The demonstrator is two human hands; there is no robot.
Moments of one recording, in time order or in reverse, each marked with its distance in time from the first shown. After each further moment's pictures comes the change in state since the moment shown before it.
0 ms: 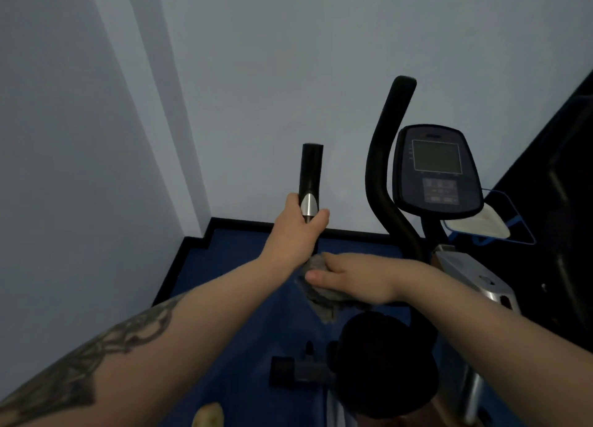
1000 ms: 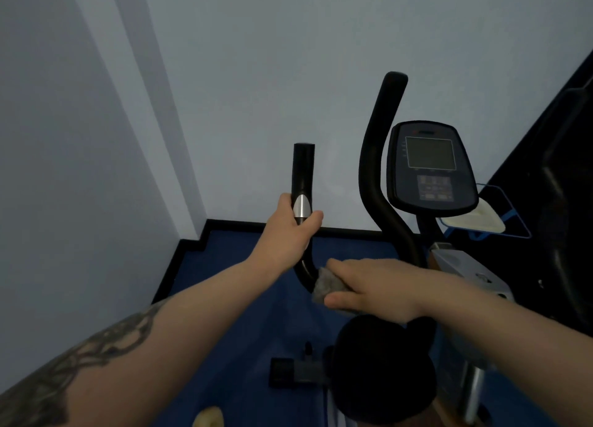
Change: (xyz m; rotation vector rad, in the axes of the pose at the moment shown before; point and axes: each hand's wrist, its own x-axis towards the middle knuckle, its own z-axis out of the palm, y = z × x) left_hand -0.001 0.003 -0.005 -0.030 -0.045 0.007; right_hand -0.020 0.017 0.002 -0.242 0.061 -0.085
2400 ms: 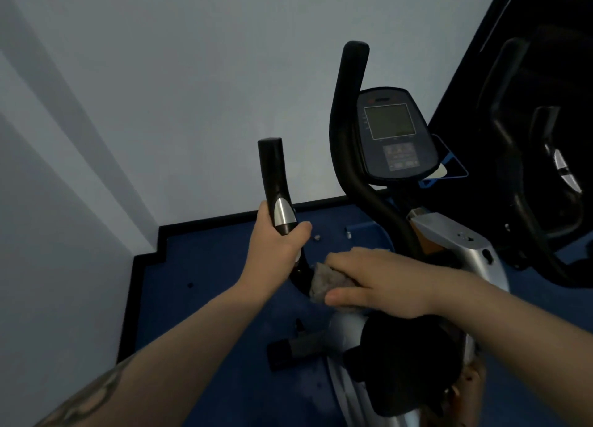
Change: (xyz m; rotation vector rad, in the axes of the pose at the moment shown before) left_hand 0.004 -0.007 -0.002 -0.186 -0.149 -0.020; right_hand -0.005 -0.013 0.010 0.230 0.149 0.122
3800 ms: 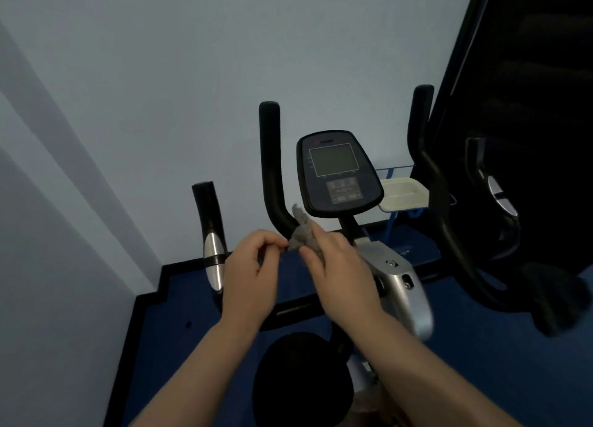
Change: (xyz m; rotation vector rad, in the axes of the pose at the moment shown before) left_hand -0.025 0.023 0.075 0.358 0.168 0.396; right_hand -0.024 0.036 0.004 0.319 0.802 0.228
